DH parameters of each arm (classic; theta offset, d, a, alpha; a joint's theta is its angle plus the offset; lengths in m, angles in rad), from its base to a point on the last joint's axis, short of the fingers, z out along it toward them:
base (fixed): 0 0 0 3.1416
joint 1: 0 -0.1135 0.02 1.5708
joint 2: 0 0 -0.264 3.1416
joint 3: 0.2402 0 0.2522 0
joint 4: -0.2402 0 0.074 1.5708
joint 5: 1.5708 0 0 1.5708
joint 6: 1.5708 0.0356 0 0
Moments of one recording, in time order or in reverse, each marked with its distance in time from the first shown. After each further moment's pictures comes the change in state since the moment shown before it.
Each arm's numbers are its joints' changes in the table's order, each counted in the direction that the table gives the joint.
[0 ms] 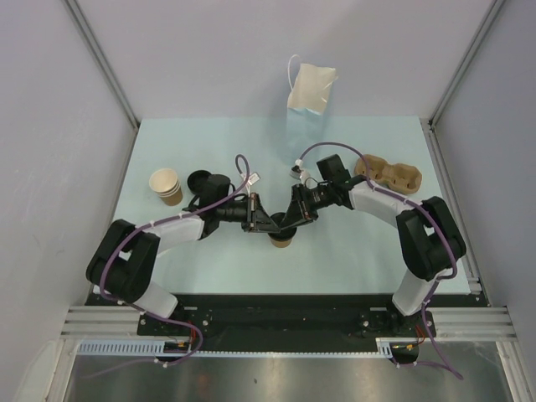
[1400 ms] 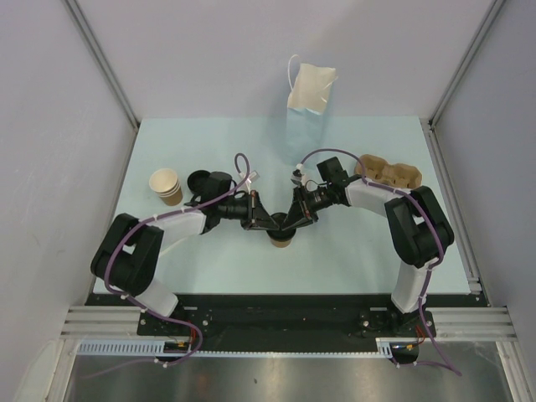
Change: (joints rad) left arm -0.023 0.061 0.050 -0.091 -0.064 0.019; right arm 0.043 0.131 0.021 -0.005 -0.091 0.035
